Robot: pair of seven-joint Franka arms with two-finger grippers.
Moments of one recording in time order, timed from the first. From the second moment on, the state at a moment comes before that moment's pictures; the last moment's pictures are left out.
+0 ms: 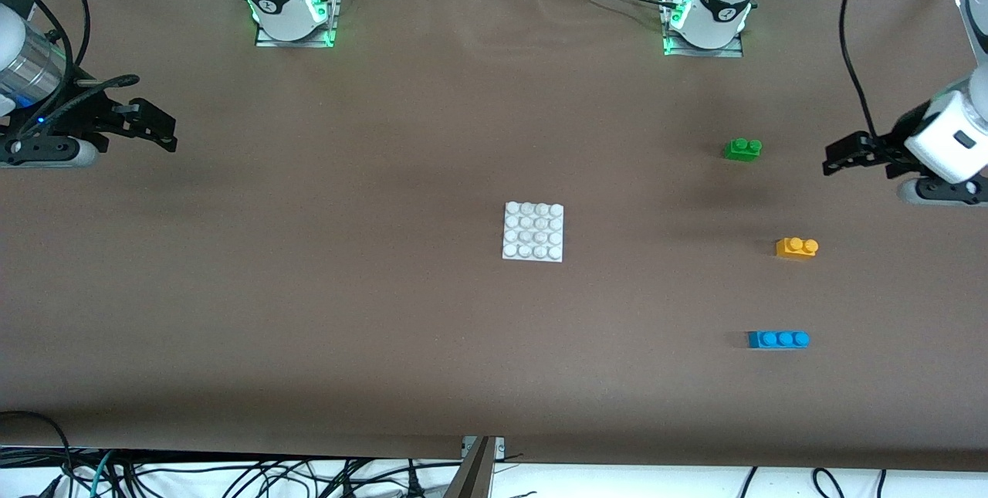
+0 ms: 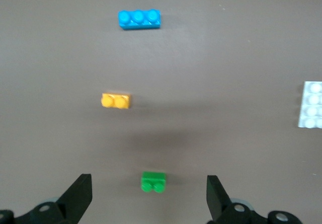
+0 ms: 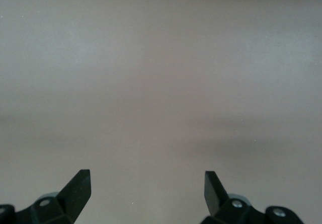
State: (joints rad) left arm 0.09 0.12 -0.03 -1.64 -0.01 1.68 0.10; right arm 0.16 0.05 -0.07 -1.59 -0.03 1.62 0.06
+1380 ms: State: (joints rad) left arm 0.25 0.42 -0.03 -2.10 0.08 2.61 0.39; right arm 0.16 0.08 -0.09 -1.57 -0.03 1.62 0.06
